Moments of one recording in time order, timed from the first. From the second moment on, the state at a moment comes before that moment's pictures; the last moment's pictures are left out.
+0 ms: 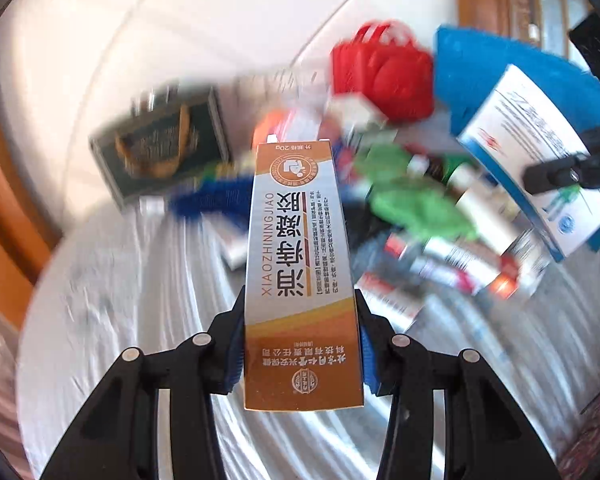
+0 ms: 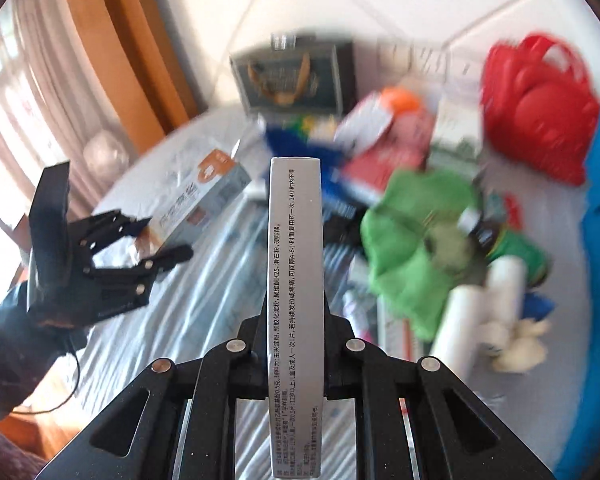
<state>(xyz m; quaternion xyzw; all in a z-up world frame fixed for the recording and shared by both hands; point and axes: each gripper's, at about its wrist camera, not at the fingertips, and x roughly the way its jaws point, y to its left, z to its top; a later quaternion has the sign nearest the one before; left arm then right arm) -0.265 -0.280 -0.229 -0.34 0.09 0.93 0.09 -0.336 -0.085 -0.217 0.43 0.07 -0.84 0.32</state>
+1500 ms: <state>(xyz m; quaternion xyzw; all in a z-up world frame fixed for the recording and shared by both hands) -0.272 0.223 0.036 -0.12 0.11 0.97 0.16 -0.209 0.416 0.056 0.13 -0.11 -0.99 0.02</state>
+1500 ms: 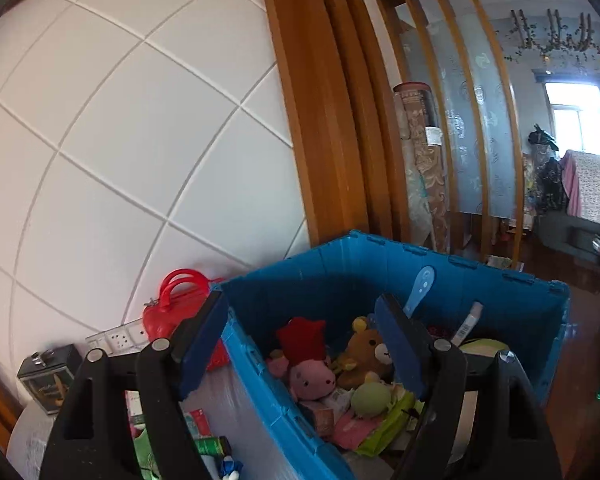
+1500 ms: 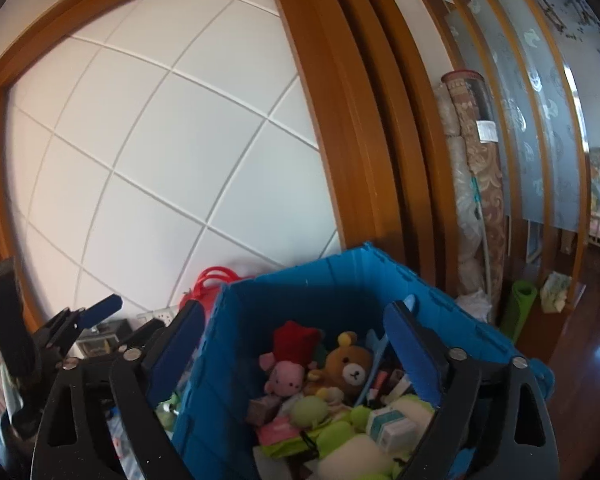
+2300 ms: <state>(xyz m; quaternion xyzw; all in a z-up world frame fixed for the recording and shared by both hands) -0.227 0.101 -0.021 -0.16 0.07 0.99 0.00 -0.177 0.315 0.021 0.12 -0.03 -0.99 0.10</state>
